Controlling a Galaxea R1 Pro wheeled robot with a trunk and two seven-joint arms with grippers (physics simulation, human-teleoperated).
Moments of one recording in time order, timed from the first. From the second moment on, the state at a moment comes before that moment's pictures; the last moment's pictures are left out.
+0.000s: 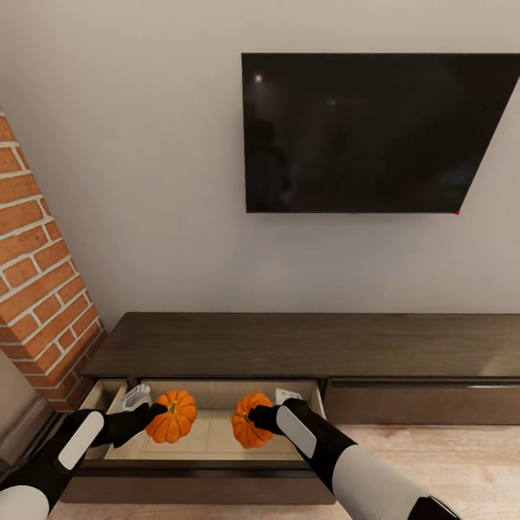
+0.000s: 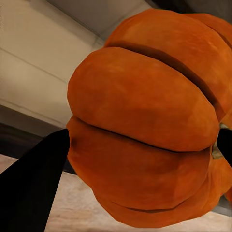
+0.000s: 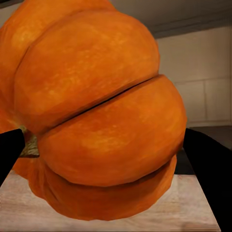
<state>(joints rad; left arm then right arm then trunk) -0.52 0.29 -0.06 -0.73 0.85 0.71 -0.02 -0.71 0.17 0.69 -0.51 -1.03 0.41 -0.37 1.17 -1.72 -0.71</state>
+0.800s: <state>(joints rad) -0.52 0.29 -0.05 -0.73 0.86 0.71 -0.02 -0.71 0.17 0.69 -0.50 -1.03 0.40 -0.33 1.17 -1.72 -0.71</state>
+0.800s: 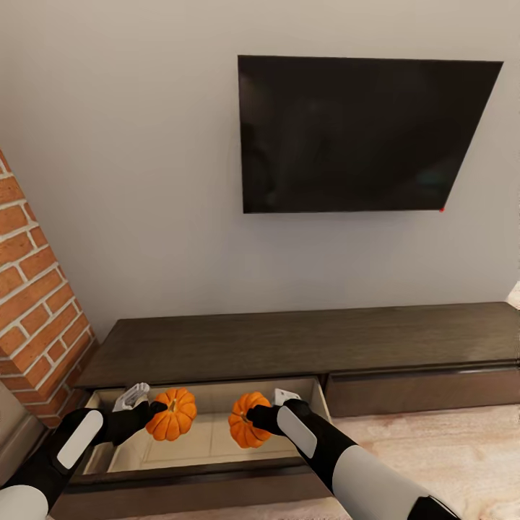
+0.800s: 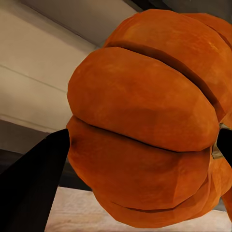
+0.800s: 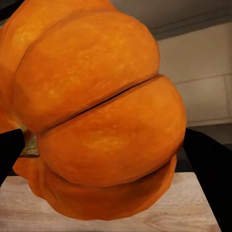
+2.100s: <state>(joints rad) -0.52 0.28 -0.06 -0.74 0.85 0.71 -0.02 -0.71 0.17 0.70 -0.50 -1.03 0.20 -0.32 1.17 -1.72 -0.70</state>
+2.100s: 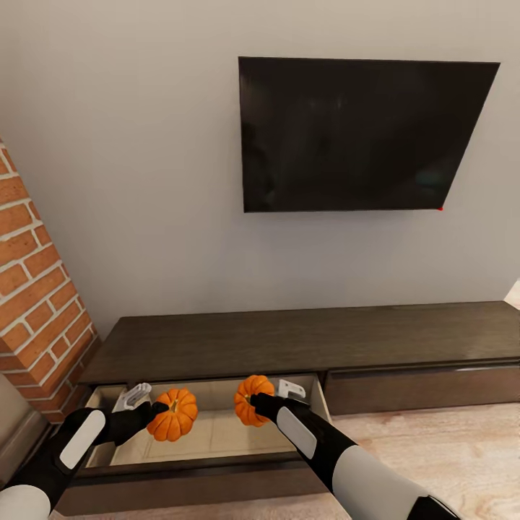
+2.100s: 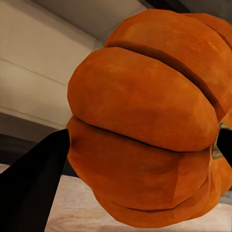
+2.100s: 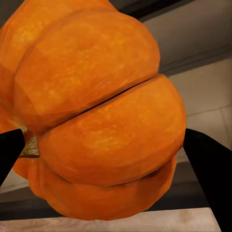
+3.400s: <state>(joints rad) -0.52 0.28 -0.06 -0.74 0.85 0.71 -0.02 -0.71 0.17 0.70 -0.50 -1.02 0.21 -0.32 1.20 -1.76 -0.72</state>
